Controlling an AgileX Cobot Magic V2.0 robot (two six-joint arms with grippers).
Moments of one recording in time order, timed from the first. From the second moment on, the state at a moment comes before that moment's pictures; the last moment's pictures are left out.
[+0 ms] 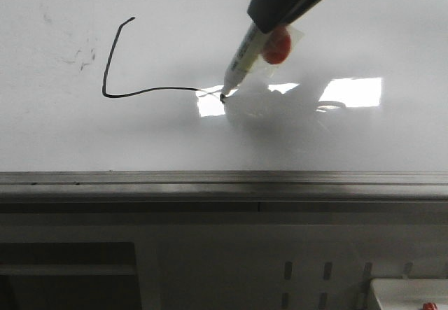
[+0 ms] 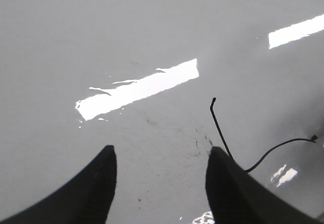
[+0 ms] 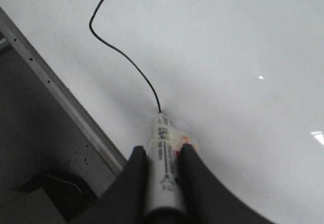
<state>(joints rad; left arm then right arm) -0.43 0.50 -0.22 0.15 -0.19 0.02 0.76 1.25 -1.08 -0.03 0.66 -0.10</state>
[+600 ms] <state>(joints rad) -0.43 0.50 -0.22 0.15 -0.19 0.02 0.80 1.37 -1.24 -0.11 0.57 -0.10</state>
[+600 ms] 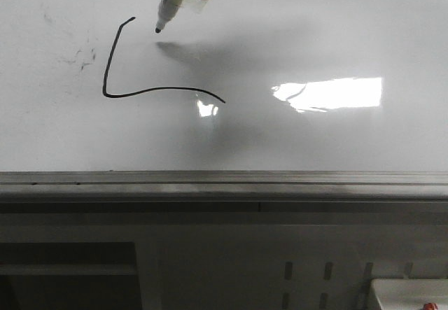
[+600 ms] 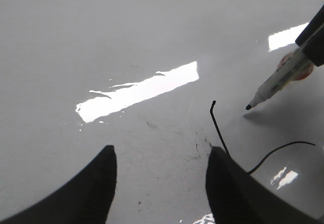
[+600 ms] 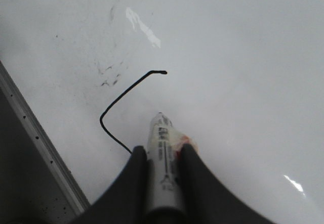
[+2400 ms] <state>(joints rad) -0.82 0.89 -0.33 0.46 -0.26 0.03 1.04 1.35 -1.18 0.02 0.64 -0.09</state>
